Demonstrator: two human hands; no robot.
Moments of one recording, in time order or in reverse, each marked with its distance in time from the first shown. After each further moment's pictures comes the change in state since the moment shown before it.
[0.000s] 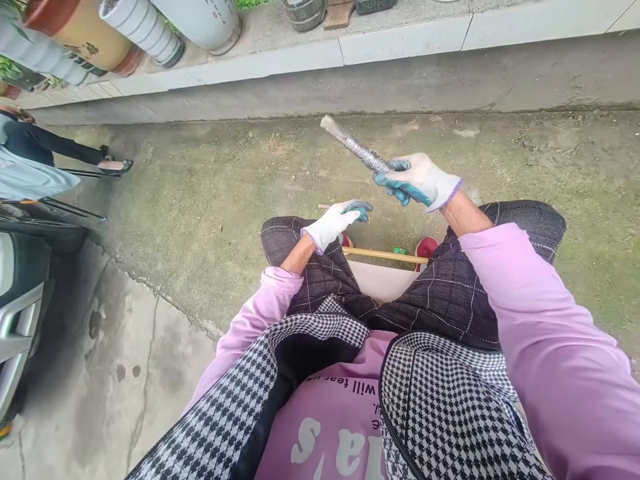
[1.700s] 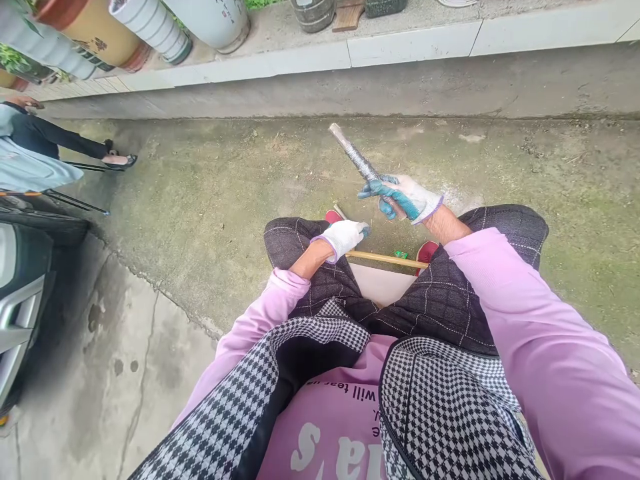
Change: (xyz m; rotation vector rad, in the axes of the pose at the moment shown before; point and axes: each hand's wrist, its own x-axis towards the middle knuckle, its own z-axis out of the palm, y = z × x) left_hand -0.012 0.013 0.018 1.006 -0.156 -0.189; right_hand 0.021 0.031 0.036 0.411 -0.144 -0.082
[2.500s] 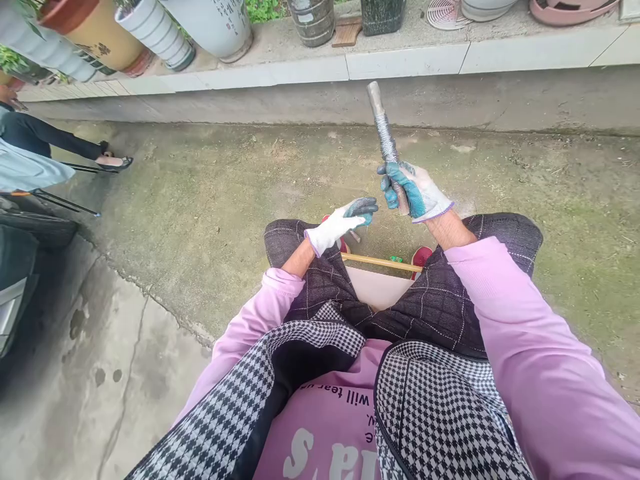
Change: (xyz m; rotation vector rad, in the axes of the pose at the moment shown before) left_hand 0.029 -0.012 -0.003 -1.340 0.127 0.225; right_hand -0.010 -0.027 -0.001 0.207 0.268 -0.035
